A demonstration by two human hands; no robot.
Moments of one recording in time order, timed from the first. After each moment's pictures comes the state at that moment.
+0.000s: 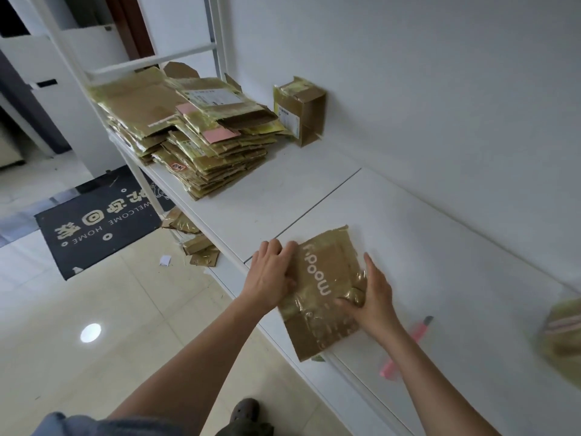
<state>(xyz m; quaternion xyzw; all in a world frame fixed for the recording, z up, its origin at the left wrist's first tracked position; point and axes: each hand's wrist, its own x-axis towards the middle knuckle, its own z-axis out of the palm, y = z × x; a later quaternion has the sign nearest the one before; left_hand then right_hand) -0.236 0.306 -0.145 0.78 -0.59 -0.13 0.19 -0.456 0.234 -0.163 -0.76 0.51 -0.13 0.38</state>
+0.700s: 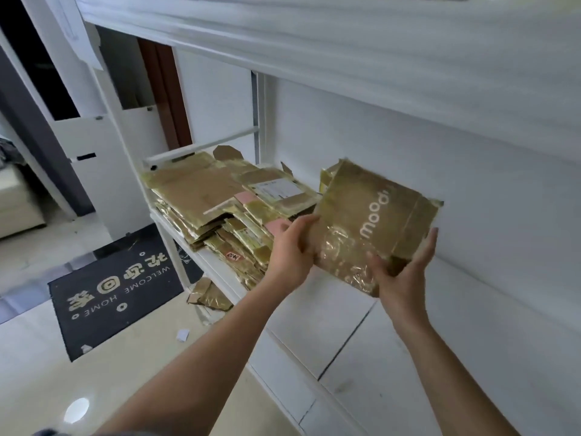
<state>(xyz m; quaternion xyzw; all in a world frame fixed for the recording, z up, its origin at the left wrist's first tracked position) -0.049 0.224 -0.020 0.72 -0.47 -0.19 0.48 -0.228 0.165 -0.041 -0.61 0.47 -0.47 0.43</state>
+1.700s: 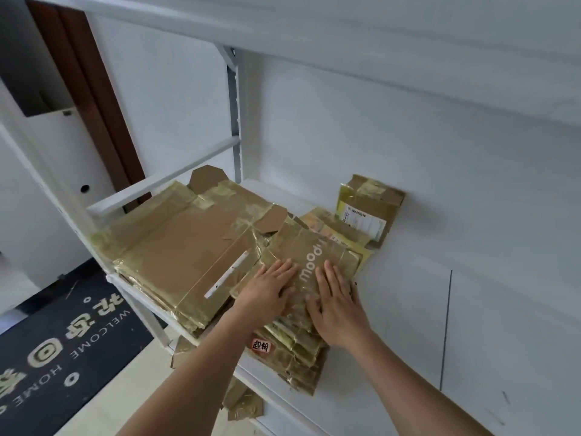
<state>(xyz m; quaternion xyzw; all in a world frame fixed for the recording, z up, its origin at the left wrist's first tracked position) 0.195 0.111 -0.133 0.66 -0.72 -0.19 0.11 0.010 0.082 -0.146 -0.84 0.52 0.01 0.13</state>
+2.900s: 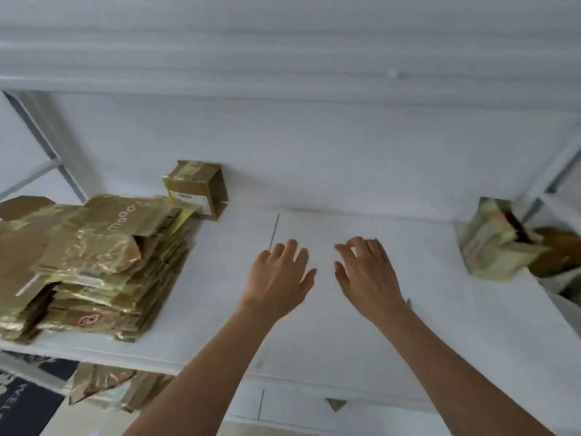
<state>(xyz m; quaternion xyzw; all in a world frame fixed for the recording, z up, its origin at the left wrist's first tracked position) -0.183 0.208 -0.044 0.51 -0.85 0.09 0.10 -0.367 0.221 -0.059 -0.75 0.63 -0.18 -0.11</state>
